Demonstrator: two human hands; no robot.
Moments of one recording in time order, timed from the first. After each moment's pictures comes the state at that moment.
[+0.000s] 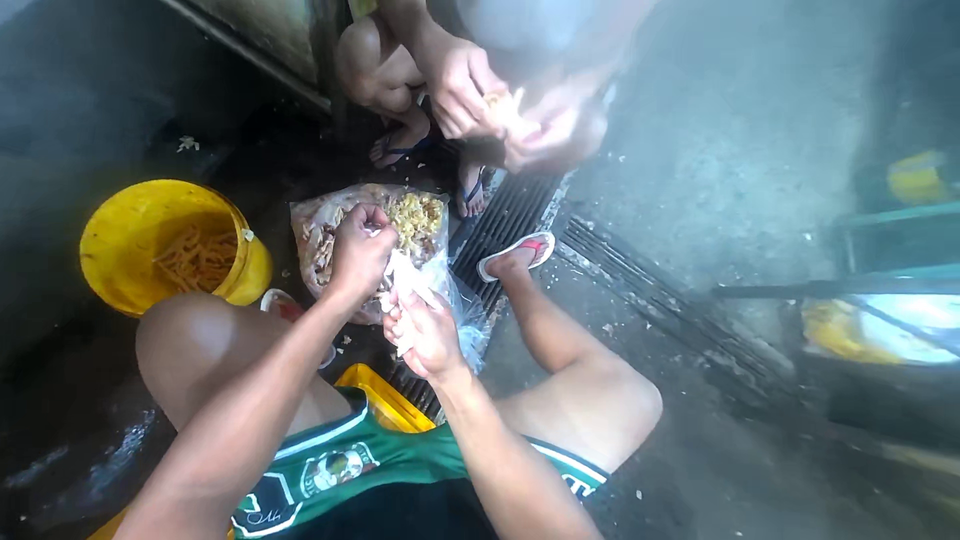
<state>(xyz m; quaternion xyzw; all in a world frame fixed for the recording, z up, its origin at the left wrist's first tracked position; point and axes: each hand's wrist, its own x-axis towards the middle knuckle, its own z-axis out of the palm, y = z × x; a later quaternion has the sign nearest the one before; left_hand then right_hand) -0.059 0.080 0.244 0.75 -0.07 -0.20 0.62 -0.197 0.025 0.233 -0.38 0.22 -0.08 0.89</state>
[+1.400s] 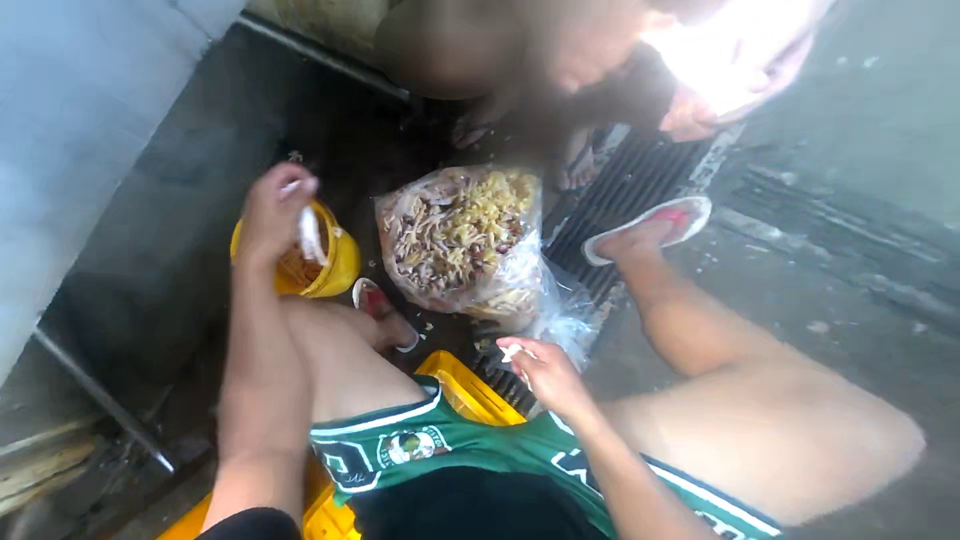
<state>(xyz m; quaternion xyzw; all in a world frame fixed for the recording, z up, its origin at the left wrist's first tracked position) 0.060 0.235 0.300 0.92 -0.18 -0.12 0.32 -0.307 -0.031 0.155 -0.72 0.31 0.15 0.60</state>
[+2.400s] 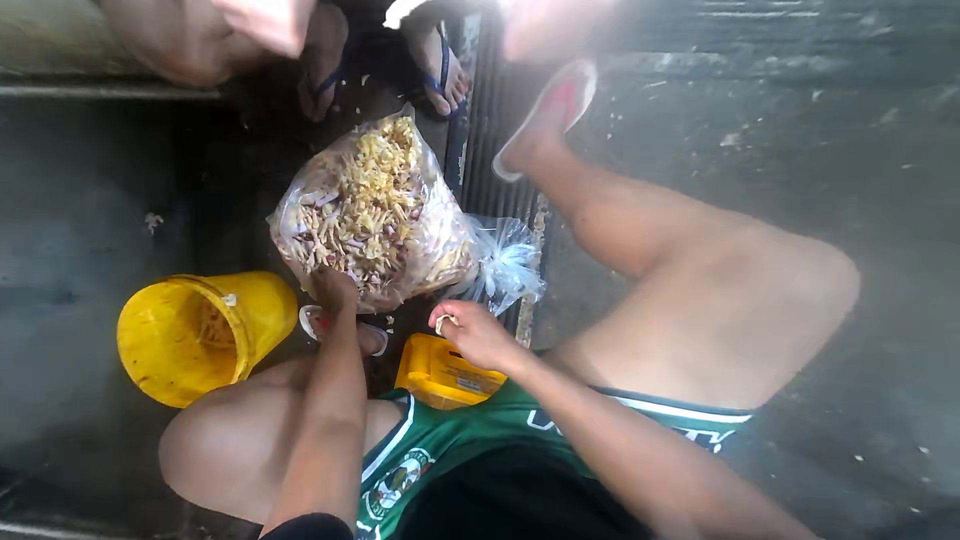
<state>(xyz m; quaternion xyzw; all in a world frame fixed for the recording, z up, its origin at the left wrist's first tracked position) -0.027 0.084 -0.020 0.97 -0.04 -0.24 -0.04 -0.265 -0.057 0.127 -0.68 0.33 0.21 0.62</state>
